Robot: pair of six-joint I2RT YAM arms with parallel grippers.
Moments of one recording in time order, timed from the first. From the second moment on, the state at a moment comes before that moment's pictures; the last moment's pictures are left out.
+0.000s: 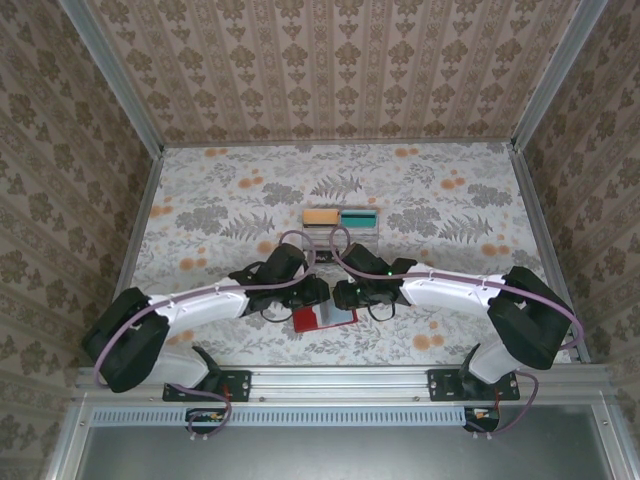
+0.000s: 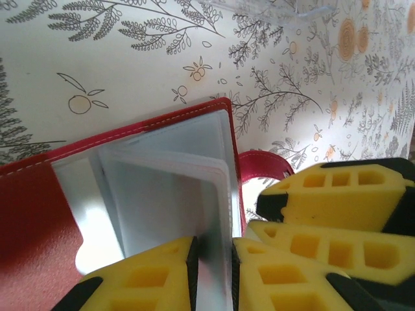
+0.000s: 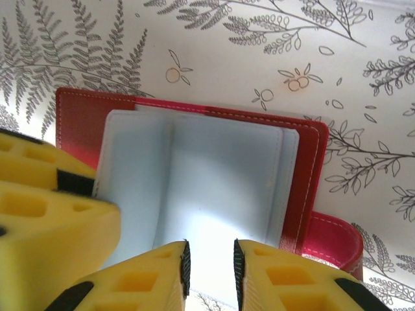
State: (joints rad) left arm -0.86 1.33 0.61 -0.12 0.33 -0.96; right arm 0.86 1.52 0.85 -0.38 -0.09 0.66
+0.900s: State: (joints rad) left arm -0.74 1.07 0.44 -0.27 0.26 -0.96; right arm 0.83 1.48 0.85 -0.41 -0.04 0.66
